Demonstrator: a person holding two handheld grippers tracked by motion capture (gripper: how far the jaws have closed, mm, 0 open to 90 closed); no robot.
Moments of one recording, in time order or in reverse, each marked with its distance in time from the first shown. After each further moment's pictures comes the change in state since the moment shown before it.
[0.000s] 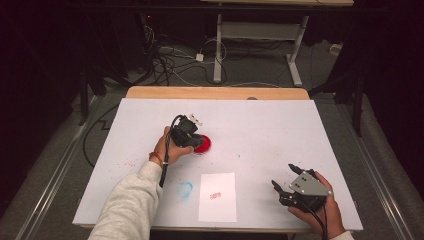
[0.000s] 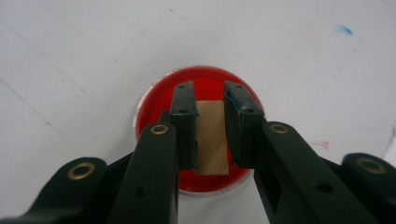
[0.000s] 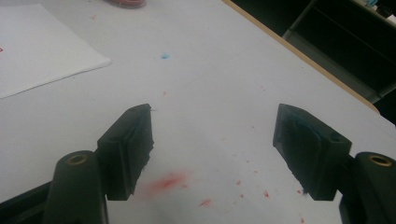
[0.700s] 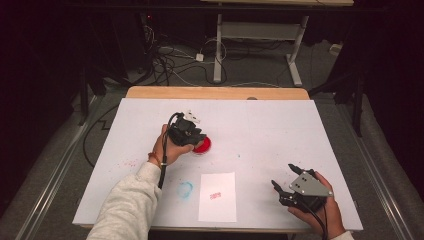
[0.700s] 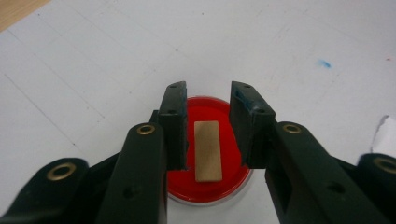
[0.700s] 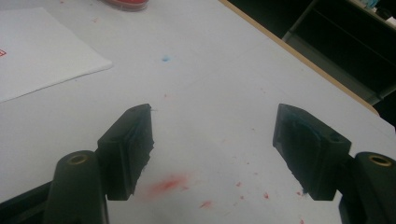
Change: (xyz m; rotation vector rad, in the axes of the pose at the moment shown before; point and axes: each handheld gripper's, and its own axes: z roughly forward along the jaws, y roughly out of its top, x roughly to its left) left arm -0.008 0.001 -0.023 -0.120 0.025 0.022; right arm 0.000 0.001 -0.001 -0.005 0.003 -0.001
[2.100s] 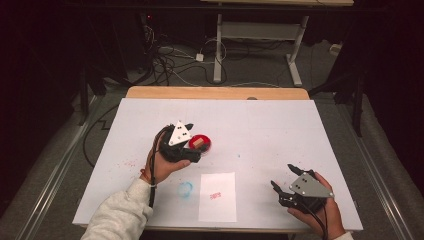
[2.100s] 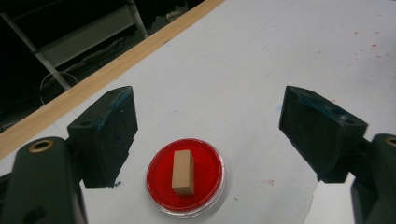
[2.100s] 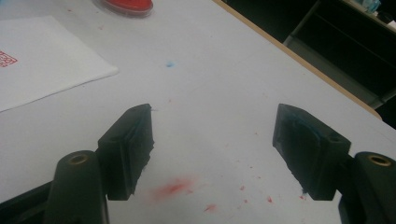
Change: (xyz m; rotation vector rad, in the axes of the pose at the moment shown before) left arm -0.052 -0.029 -0.048 -0.319 0.132 0.129; right arm 0.002 0.002 -0.003 -0.020 0.007 0.007
